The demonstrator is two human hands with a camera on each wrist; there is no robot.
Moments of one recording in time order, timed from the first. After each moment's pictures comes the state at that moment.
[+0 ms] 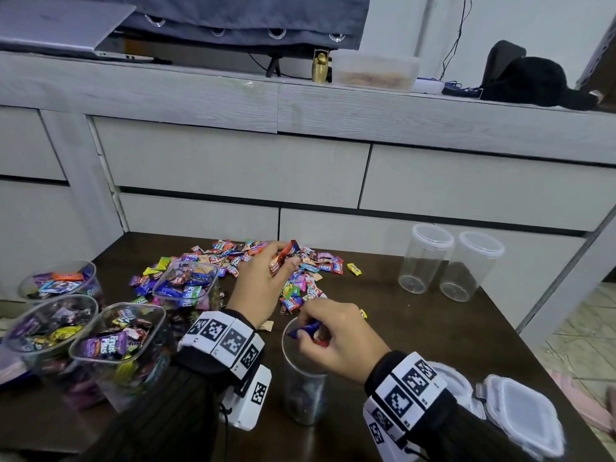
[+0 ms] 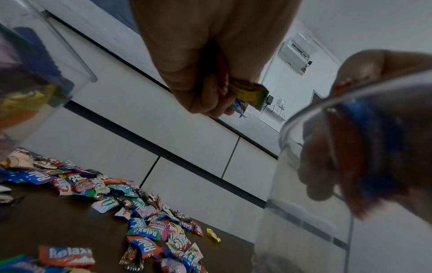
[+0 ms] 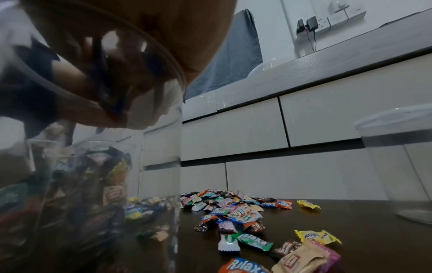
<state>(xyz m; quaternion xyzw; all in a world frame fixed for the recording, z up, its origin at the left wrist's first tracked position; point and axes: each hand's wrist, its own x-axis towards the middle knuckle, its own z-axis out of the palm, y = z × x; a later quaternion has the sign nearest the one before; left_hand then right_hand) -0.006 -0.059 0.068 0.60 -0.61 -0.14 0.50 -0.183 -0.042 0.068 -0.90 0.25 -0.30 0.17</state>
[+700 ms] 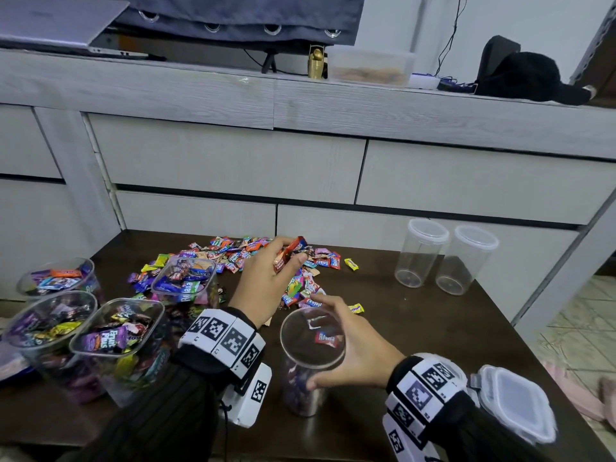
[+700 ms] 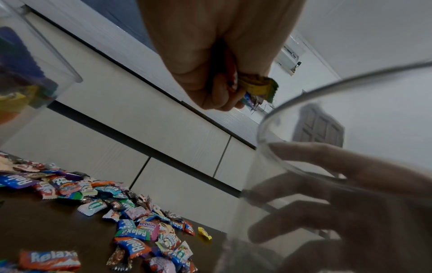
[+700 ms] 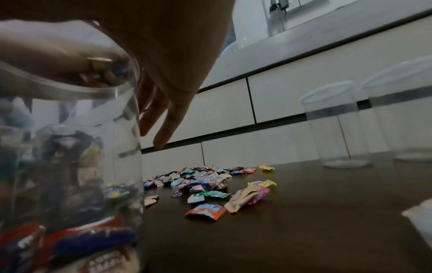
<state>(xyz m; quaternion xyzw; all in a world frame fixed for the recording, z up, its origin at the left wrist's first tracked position) -0.018 -0.048 0.077 0.56 -0.63 -0.15 0.51 -0.215 -0.053 0.042 -0.84 0.33 -0.19 0.39</state>
